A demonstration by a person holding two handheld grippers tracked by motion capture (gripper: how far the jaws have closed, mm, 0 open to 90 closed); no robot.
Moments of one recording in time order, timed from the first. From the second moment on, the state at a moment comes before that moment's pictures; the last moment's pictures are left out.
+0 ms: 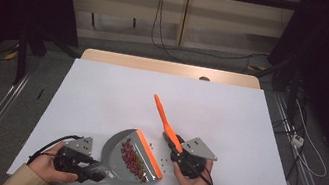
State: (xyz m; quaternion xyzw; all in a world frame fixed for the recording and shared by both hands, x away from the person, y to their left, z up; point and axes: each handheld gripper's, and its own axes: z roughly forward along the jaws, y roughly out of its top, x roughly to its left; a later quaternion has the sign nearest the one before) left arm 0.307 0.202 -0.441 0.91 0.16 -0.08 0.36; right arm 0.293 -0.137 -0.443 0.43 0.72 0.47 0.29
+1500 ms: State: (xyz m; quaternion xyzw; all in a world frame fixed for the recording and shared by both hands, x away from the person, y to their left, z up) left arm 0.314 0.201 -0.444 0.90 0.19 -0.09 0.38; right arm 0.324 -0.126 -0.441 0.45 0.70 0.49 0.26
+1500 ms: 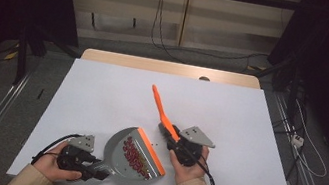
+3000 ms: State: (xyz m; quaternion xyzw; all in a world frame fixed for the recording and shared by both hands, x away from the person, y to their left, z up) left arm 0.326 0.236 -0.440 0.84 0.30 0.04 0.45; right arm 0.325 -0.205 -0.421 0.47 0.64 0.53 0.28
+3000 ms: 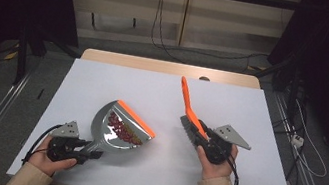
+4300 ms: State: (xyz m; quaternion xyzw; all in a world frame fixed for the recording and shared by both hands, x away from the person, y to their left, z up) left arm 0.326 0.238 -0.447 0.81 0.38 0.09 0.44; right arm 0.325 -0.257 -0.449 0.55 0.65 0.47 0.21
